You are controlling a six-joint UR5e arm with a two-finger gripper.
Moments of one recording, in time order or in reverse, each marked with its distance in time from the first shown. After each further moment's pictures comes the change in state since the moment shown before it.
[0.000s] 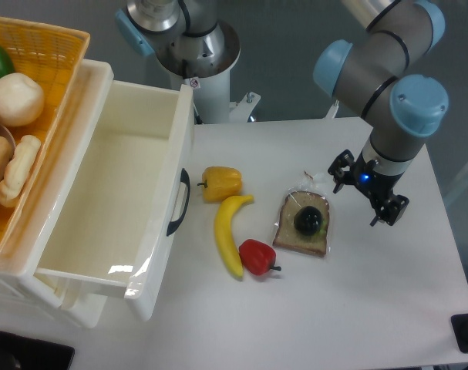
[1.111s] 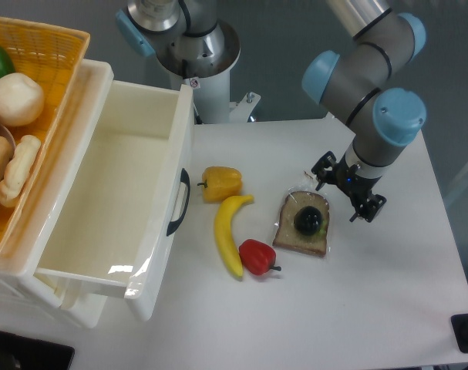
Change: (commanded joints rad) arm -0.014 0.005 -0.153 0.057 -0.009 -0.121
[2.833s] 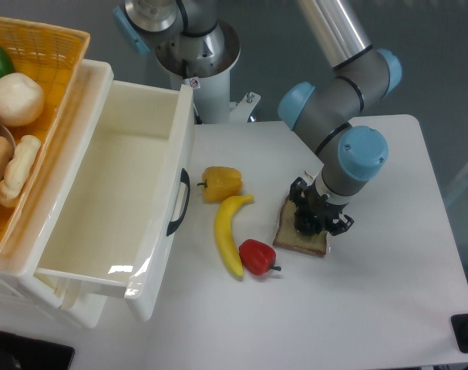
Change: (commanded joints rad) arm -0.055 -0.052 -0.026 0.069 0.015 -0.068
